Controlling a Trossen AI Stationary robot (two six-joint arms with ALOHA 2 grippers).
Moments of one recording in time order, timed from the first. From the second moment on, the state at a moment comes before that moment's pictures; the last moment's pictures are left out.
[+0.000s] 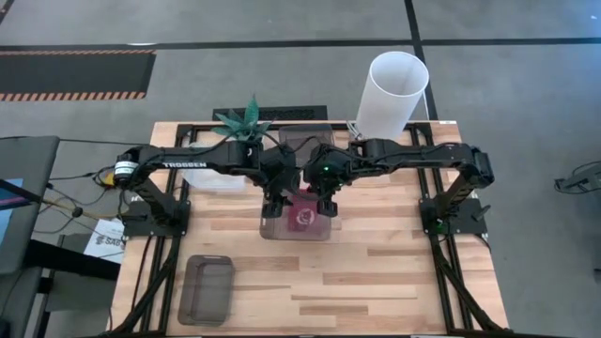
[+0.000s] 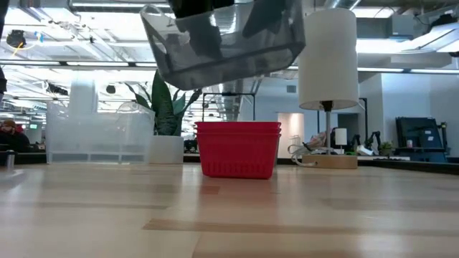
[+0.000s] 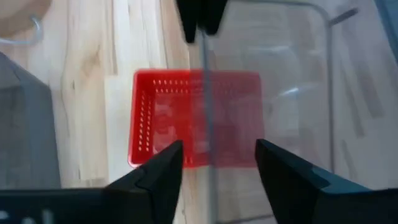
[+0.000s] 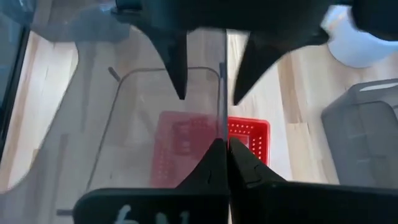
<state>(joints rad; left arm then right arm) 0.10 1.64 1.49 -0.86 0.19 0.16 -0.03 1.69 1.68 -0.87 -0.04 0.04</state>
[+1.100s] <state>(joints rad) 0.18 1.61 1.61 -0.91 0.15 0.39 -0.08 1.50 1.68 -1.04 -0.02 0.24</state>
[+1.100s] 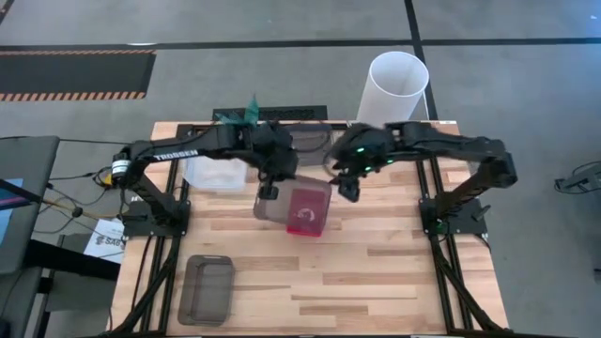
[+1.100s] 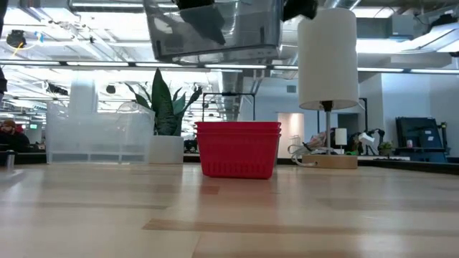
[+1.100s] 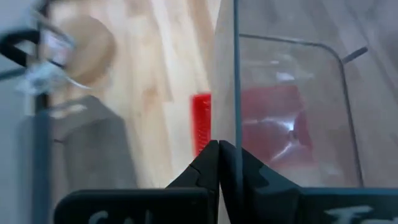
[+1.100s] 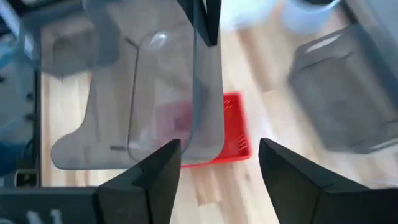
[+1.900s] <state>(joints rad) 0.54 1.80 1.84 -0.78 0.18 0.48 0.01 1.15 1.30 -0.84 0.27 0.39</state>
